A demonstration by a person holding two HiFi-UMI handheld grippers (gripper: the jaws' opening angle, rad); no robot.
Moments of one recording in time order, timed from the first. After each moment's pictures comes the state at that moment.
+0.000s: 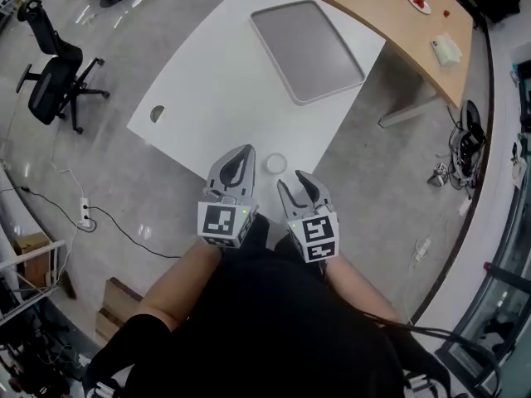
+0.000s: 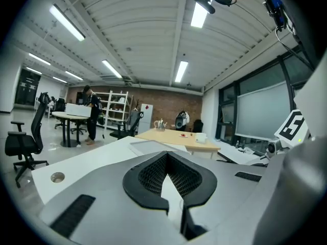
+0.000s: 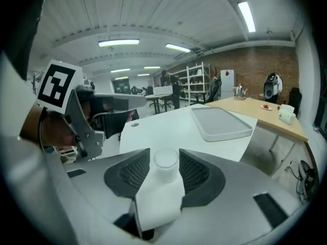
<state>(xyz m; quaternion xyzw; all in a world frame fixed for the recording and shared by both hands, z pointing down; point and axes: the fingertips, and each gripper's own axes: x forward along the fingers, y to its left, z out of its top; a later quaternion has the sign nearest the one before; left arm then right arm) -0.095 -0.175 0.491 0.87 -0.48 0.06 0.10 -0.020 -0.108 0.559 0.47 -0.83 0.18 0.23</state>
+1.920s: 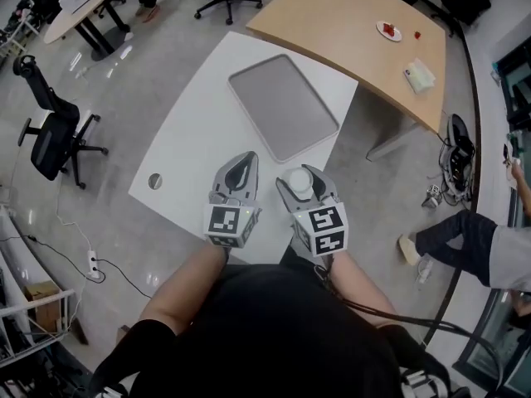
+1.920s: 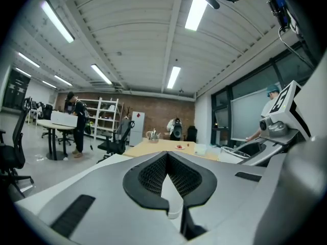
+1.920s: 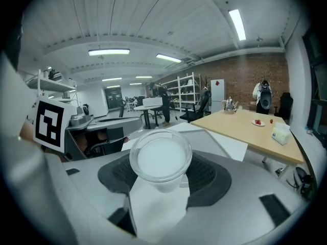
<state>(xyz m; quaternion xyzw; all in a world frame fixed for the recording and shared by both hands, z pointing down) -0.023 -0.304 0.430 0.89 -0.45 0.04 0.07 0.051 -0.256 0.462 0.52 -0.82 0.16 0.18</state>
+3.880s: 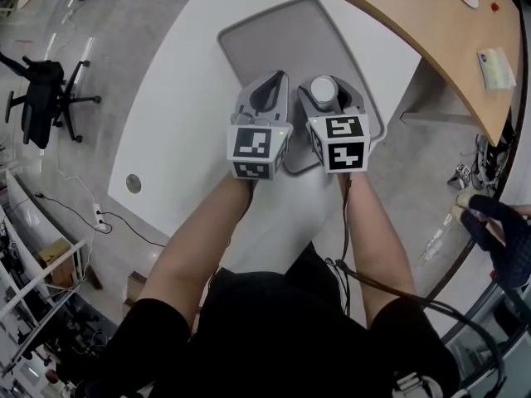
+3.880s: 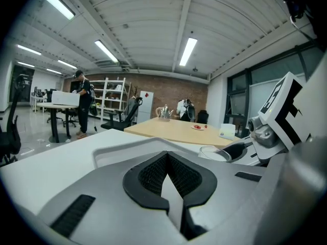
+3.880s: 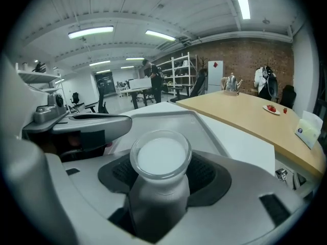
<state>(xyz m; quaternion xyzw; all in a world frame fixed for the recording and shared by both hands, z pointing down) 0.065 -0.577 0.619 0.86 -0.47 0.11 0.13 0.125 -0.561 0.656 0.52 -0.79 0.21 0.26</state>
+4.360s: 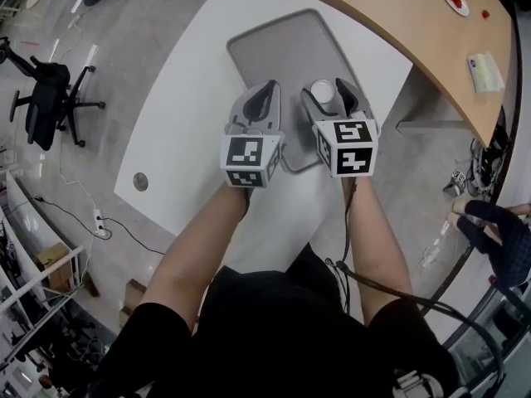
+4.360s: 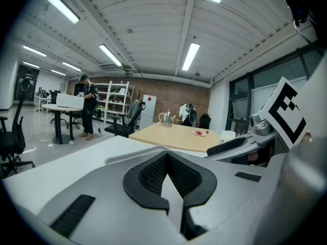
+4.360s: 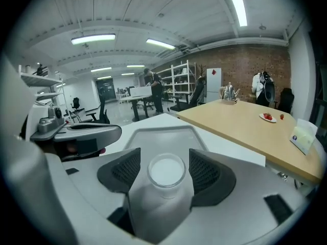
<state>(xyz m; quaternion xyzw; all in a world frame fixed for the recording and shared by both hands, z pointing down) 0.035 -0.556 0.577 0.86 -0.49 0.09 0.13 0.122 -0.551 0.600 0.53 -0.79 0.19 0.23</state>
